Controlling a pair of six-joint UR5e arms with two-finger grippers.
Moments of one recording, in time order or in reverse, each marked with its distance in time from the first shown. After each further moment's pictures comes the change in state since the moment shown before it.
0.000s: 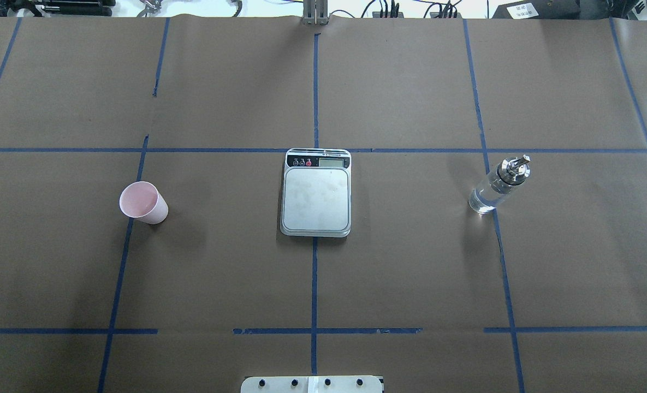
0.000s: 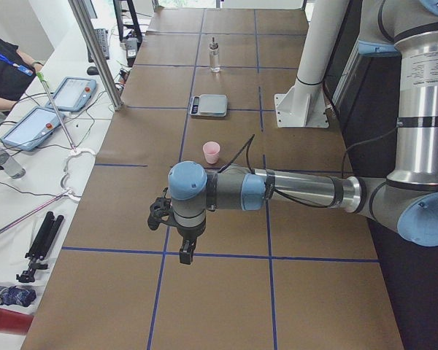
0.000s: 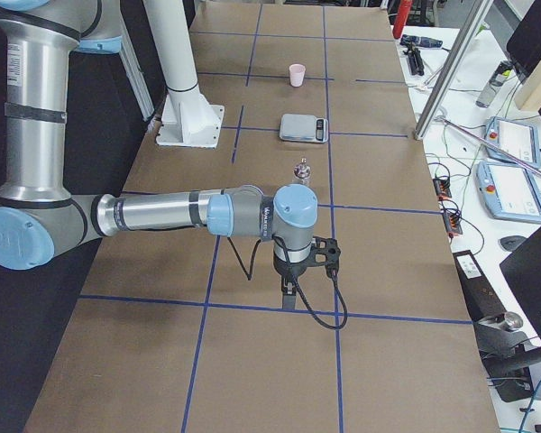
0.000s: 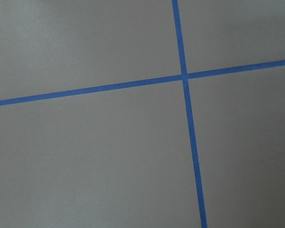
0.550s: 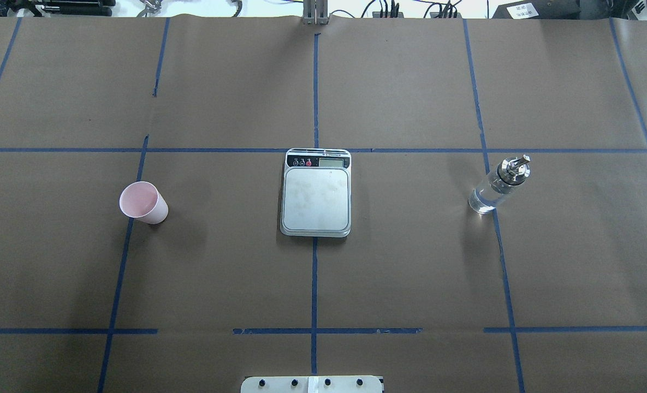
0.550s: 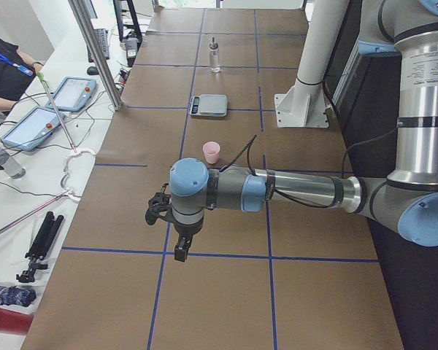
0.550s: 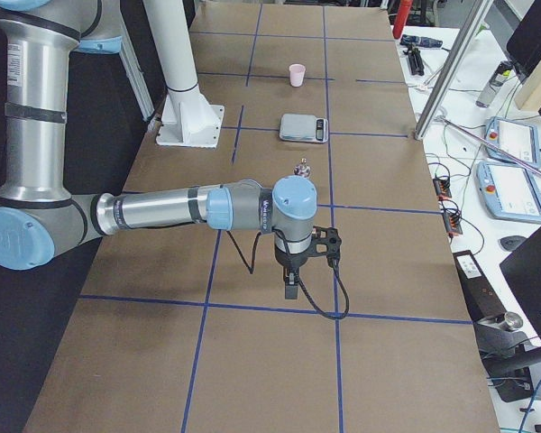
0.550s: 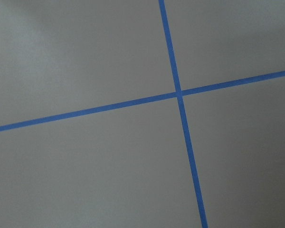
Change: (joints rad) left arm 0.000 0.005 0.008 -0.131 0.002 0.000; right arm -0.003 0.000 0.035 0.000 0.039 0.003
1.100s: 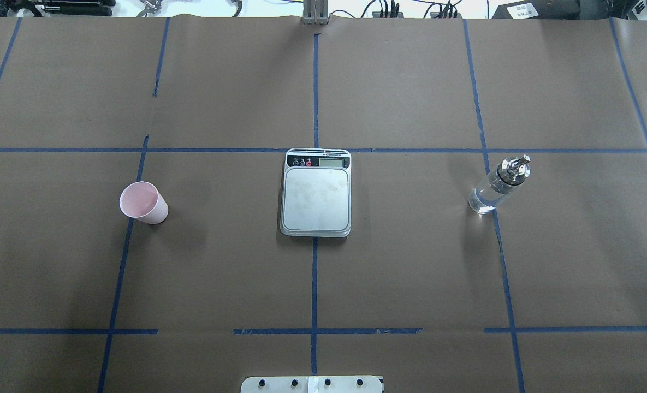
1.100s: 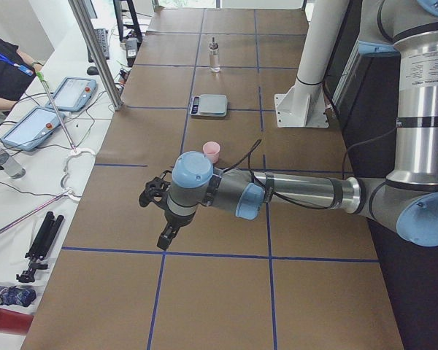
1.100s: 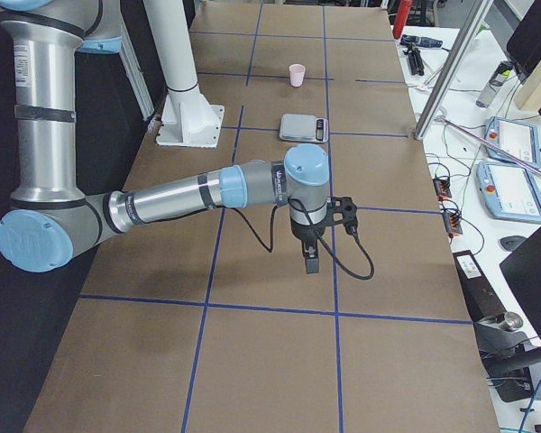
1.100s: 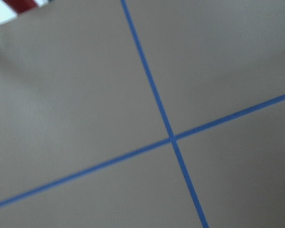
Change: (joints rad) left arm 0.022 -0.008 0.021 -0.295 0.000 -0.003; right arm -0.017 0.101 0.038 0.001 -0.005 0.006
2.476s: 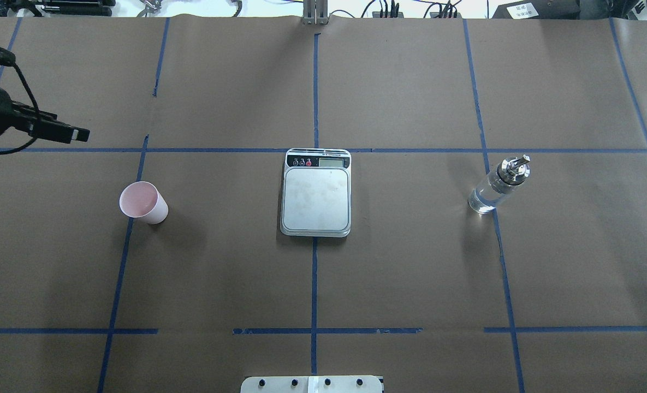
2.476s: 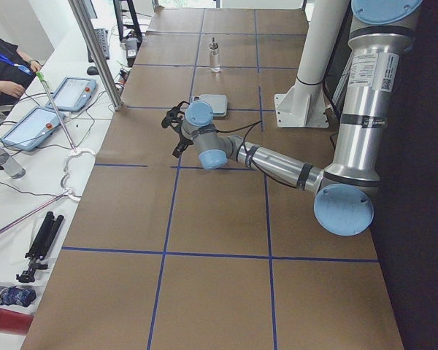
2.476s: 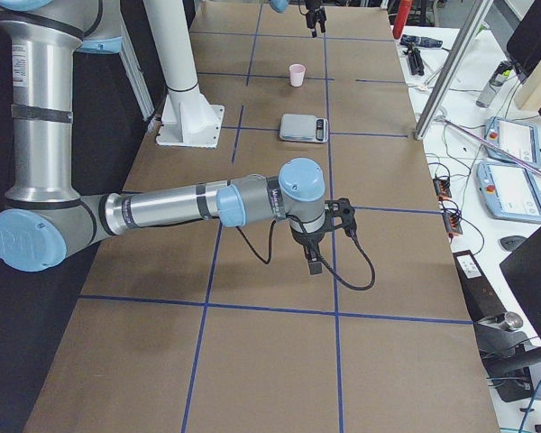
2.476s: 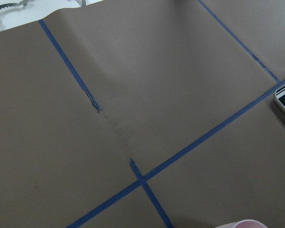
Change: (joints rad) left arm 0.615 -0.146 -0.108 -0.416 0.135 -0.884; right arm 0.001 -0.061 -0.054 0.182 0.107 0.000
